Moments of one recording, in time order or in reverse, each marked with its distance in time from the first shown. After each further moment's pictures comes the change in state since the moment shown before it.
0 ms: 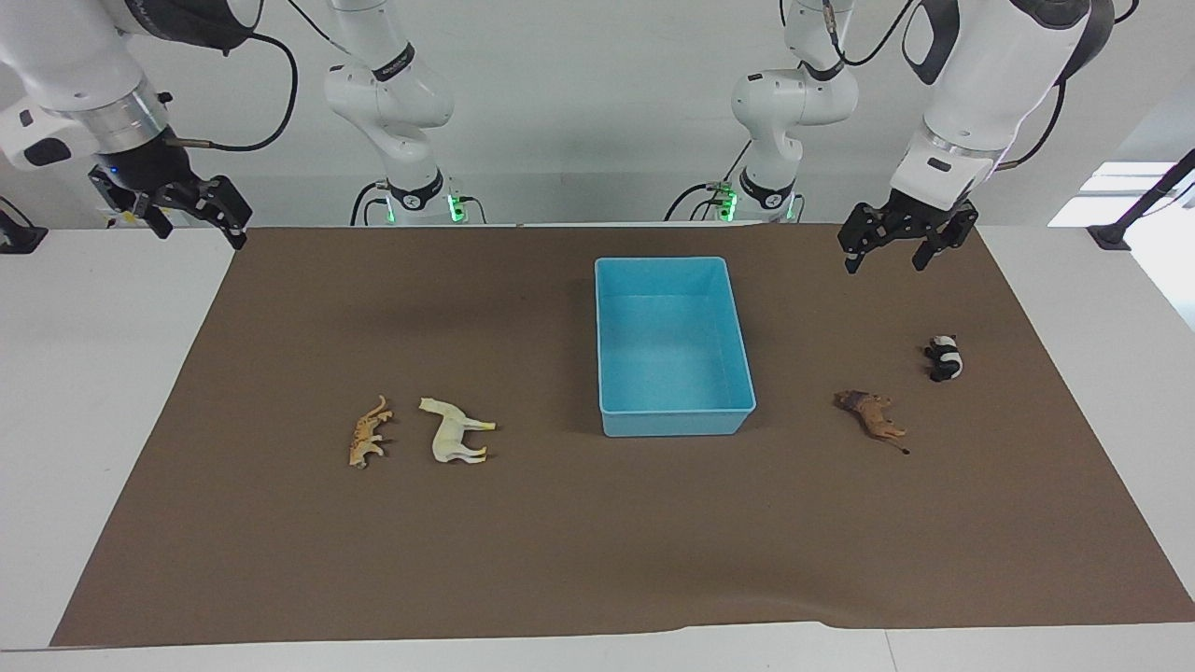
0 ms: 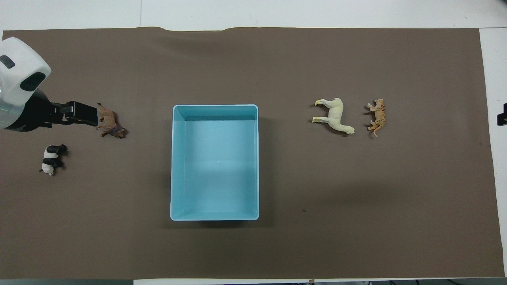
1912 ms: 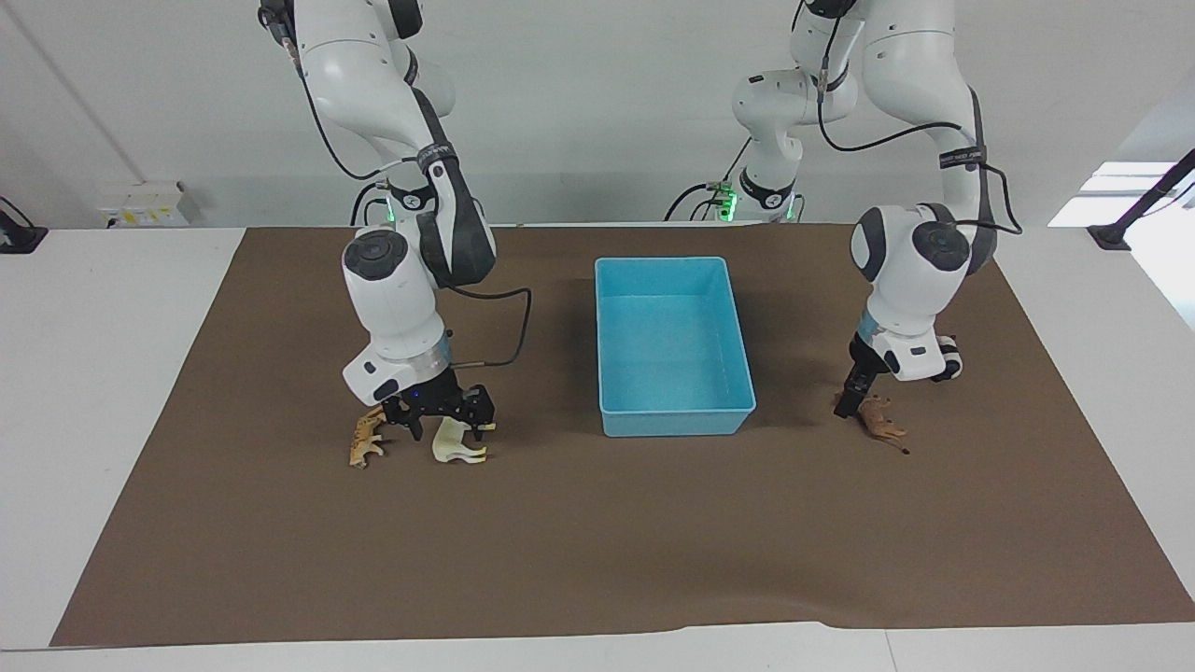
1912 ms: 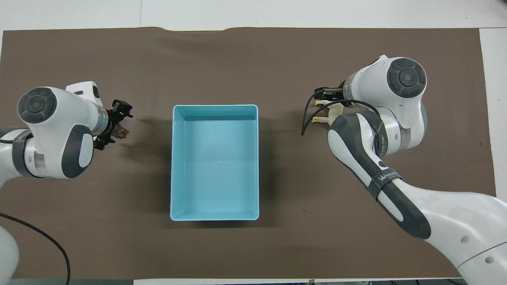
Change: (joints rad) left arm 0.048 0.279 0.000 -0.425 0.121 0.729 -1.014; right arm 0.375 0.379 0.010 -0.337 0.063 0.950 0.306
